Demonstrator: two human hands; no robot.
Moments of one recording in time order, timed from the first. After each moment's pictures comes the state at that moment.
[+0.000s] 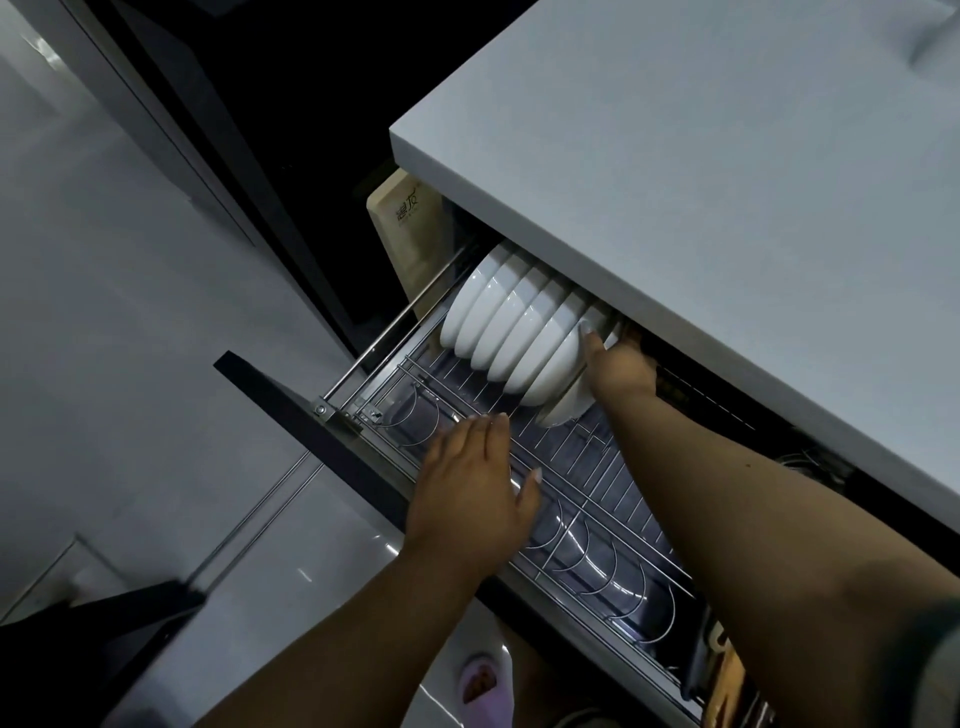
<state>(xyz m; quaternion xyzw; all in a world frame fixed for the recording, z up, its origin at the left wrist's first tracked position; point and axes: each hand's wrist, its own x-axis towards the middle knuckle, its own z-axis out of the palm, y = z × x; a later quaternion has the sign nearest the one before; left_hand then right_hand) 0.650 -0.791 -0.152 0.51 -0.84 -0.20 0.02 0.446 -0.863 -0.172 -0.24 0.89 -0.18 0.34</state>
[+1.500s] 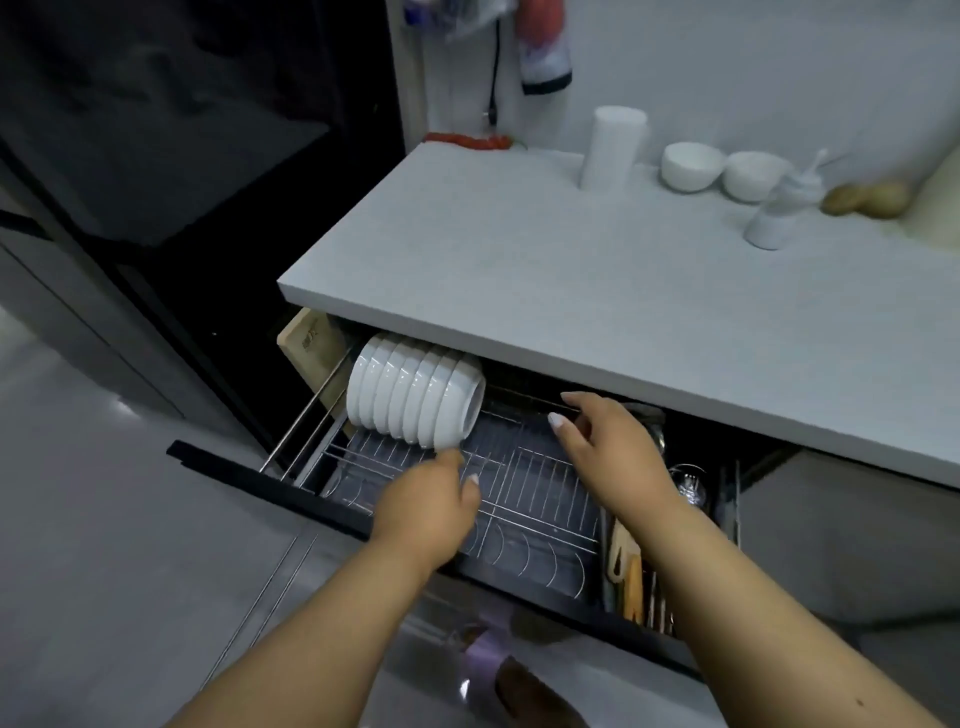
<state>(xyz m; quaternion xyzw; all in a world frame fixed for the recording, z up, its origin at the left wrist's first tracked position) 0.624 -0.700 -0.057 0.42 -0.88 -0.21 0.05 0.450 -0.606 -0.021 -0.44 0.84 -0.29 0.14</state>
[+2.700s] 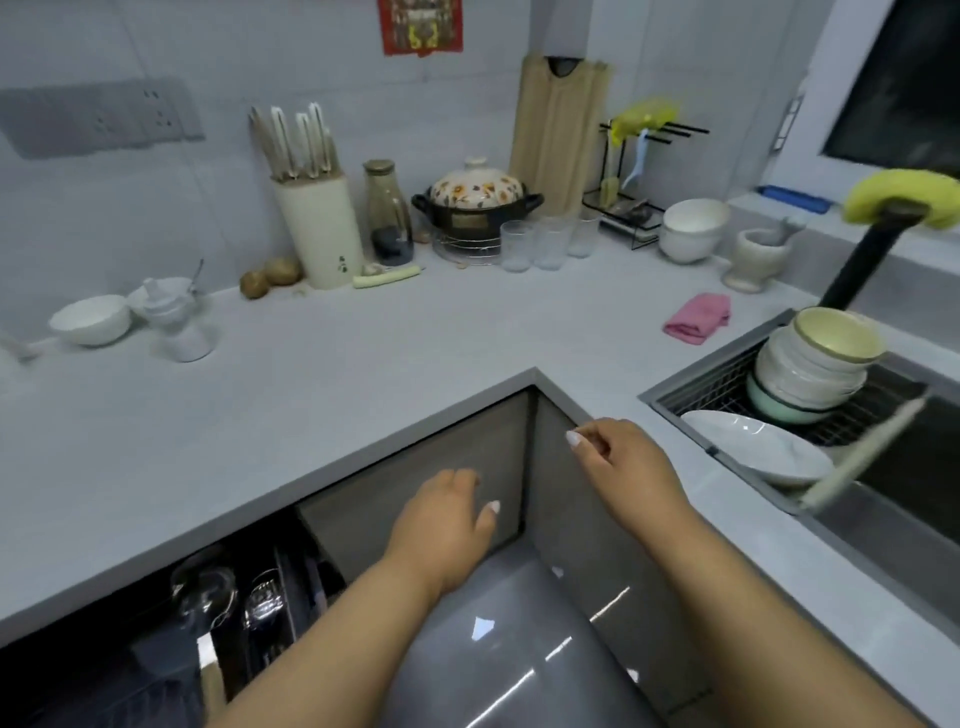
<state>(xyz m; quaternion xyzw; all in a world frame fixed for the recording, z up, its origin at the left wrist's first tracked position) 0.284 -0.299 0.001 -0.06 -0.98 -0.21 -0.03 0.253 -0.091 0.028 -0.03 0.93 -0.36 -0.07</state>
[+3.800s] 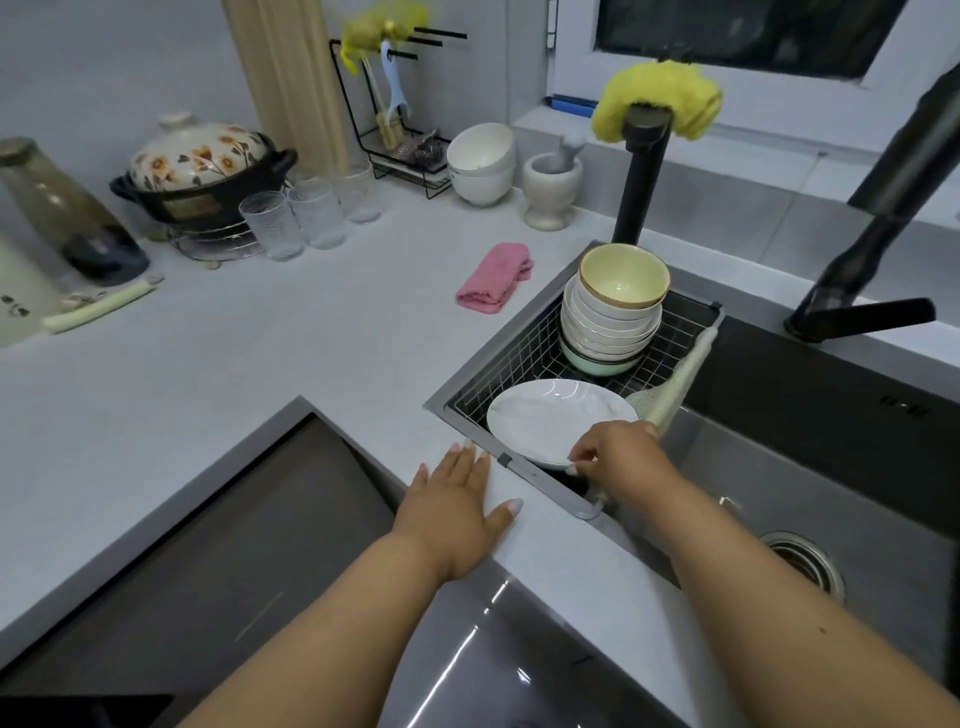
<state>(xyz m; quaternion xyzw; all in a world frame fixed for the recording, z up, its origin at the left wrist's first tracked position) 0.164 -0.039 -0.044 -0.25 -0.94 -0.03 -0.24 0.164 0.189 -0.071 0.09 0.98 -0.13 0.11</state>
